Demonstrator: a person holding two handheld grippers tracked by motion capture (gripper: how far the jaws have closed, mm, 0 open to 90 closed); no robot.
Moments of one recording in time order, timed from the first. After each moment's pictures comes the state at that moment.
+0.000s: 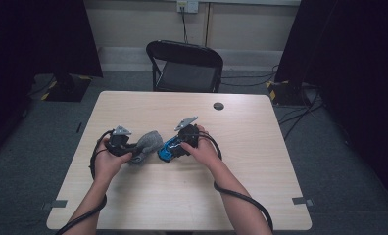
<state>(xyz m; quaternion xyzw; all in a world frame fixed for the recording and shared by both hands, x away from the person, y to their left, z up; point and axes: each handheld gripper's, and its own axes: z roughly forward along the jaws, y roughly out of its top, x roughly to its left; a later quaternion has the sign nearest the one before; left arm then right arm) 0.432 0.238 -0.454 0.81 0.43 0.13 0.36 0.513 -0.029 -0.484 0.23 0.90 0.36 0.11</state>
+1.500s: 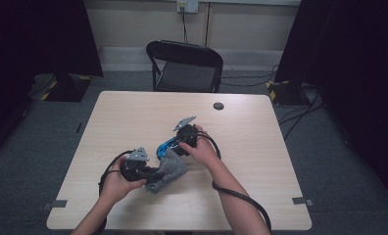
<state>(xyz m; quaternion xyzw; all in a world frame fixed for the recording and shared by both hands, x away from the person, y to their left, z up) 0.370 0.180 -0.455 0.87 0.29 0.02 0.41 0.512 -0.025 -0.482 0.23 0.90 0.35 0.10</state>
